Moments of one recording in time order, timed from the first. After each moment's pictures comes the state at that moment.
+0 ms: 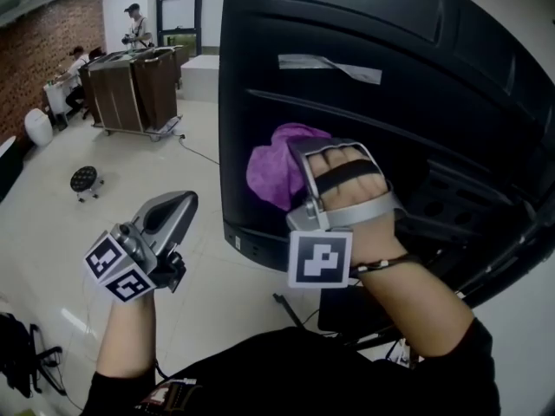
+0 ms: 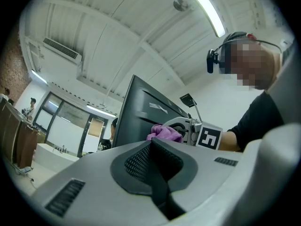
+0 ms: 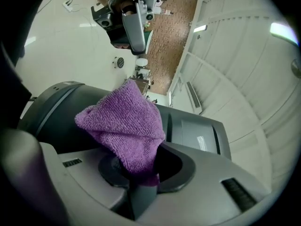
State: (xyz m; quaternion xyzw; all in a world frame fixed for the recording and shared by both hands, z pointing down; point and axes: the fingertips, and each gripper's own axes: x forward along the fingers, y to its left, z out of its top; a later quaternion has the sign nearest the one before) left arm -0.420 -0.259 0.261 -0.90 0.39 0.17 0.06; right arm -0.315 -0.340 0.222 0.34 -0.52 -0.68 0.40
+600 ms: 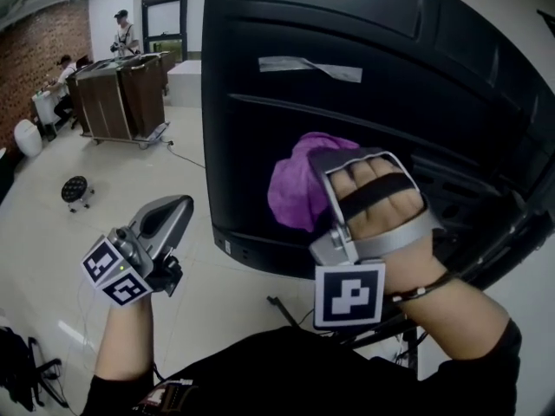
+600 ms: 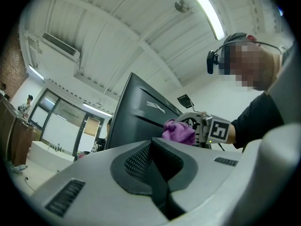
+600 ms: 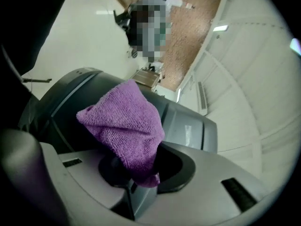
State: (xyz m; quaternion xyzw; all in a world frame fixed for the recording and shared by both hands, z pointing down) left arm -0.408 -0.262 0.261 -0.91 0.37 0.18 0.06; right arm -0.261 -0.299 0.211 0.31 -0.47 -0.68 0.46
